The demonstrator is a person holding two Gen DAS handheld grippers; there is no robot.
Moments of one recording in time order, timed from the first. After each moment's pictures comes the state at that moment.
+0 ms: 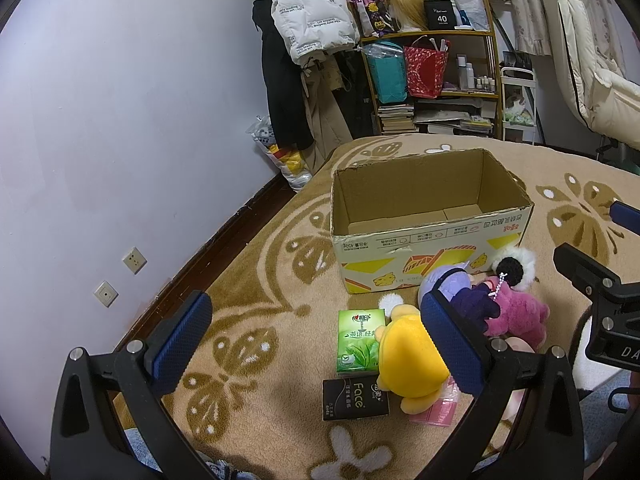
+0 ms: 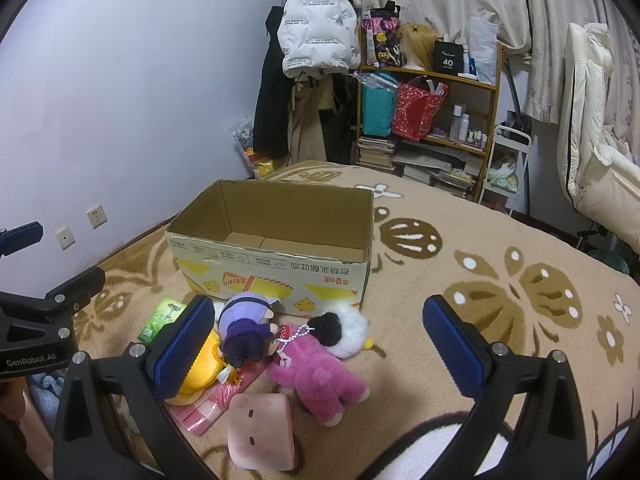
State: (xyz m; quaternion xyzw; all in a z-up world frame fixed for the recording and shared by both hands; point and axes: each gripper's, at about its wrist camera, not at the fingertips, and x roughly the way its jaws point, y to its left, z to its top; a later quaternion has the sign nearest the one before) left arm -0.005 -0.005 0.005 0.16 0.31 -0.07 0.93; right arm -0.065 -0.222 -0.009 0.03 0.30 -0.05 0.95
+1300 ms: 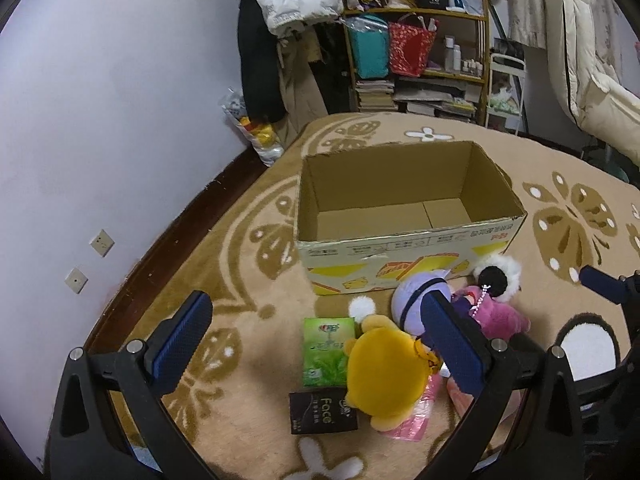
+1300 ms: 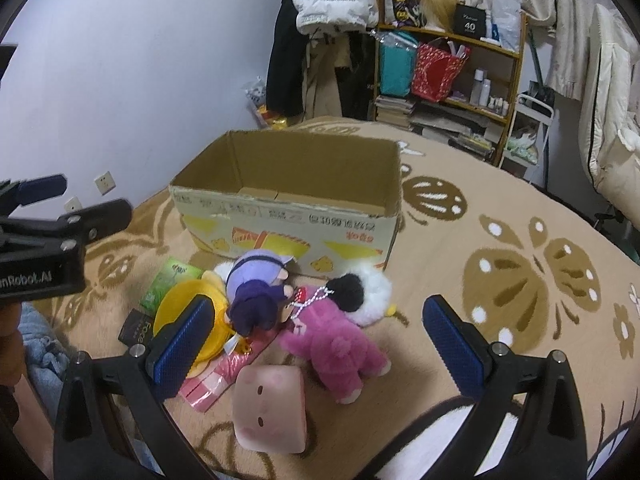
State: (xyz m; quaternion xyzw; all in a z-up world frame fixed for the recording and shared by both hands) left arm 0.044 -0.023 -0.005 0.14 0.38 -0.11 0.91; right arm -0.045 -0.213 -0.040 0.03 0.38 -0.02 0.92
